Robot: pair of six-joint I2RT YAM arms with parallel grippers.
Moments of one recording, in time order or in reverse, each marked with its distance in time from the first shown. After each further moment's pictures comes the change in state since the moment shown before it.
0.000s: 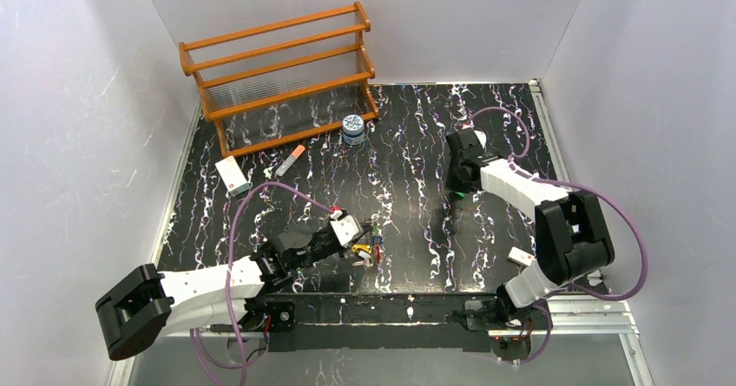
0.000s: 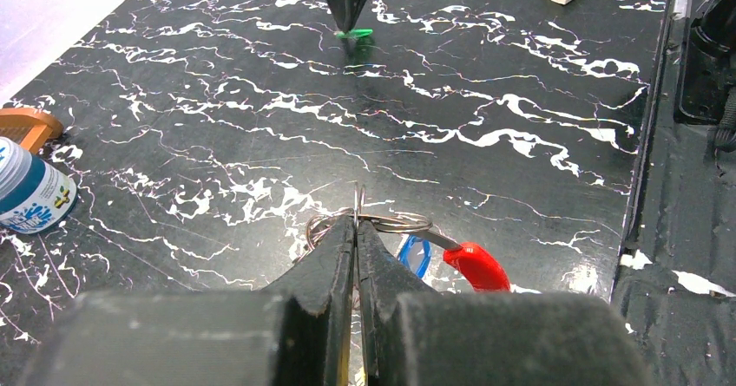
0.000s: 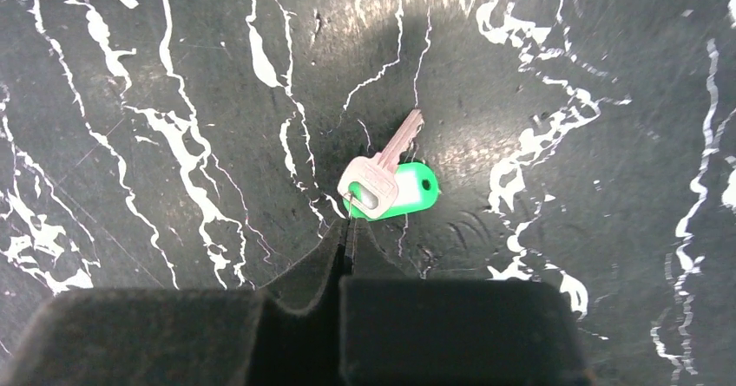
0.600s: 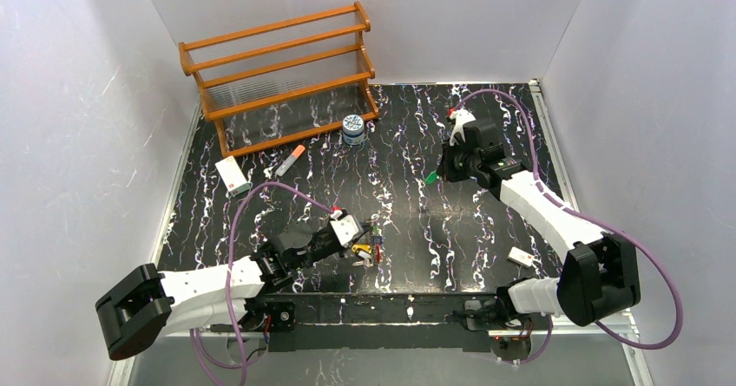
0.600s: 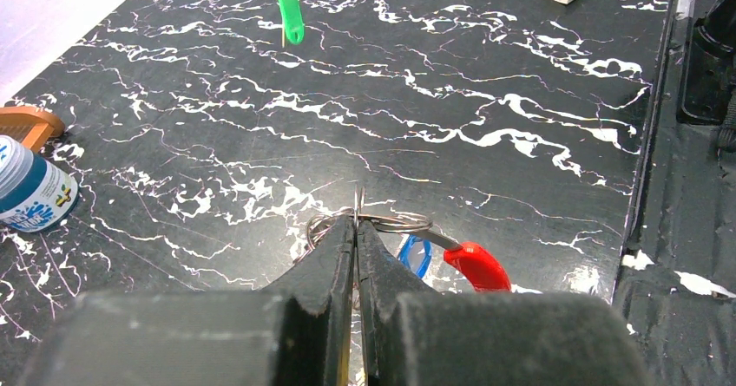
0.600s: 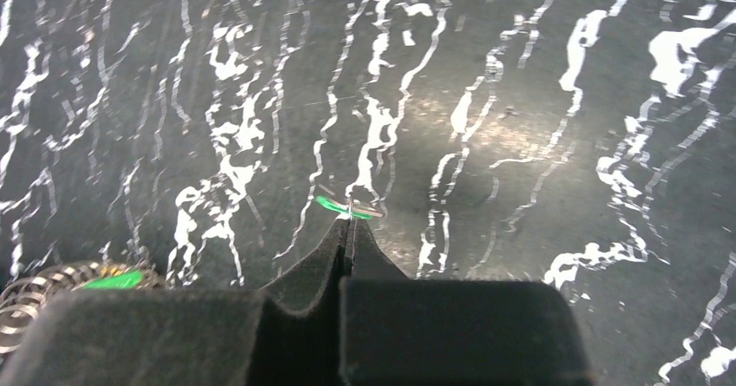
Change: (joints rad) left arm 0.000 0.000 0.000 0.000 -0.004 0.000; right arm 0.000 -0.259 -0.007 0.098 -0.322 -0.376
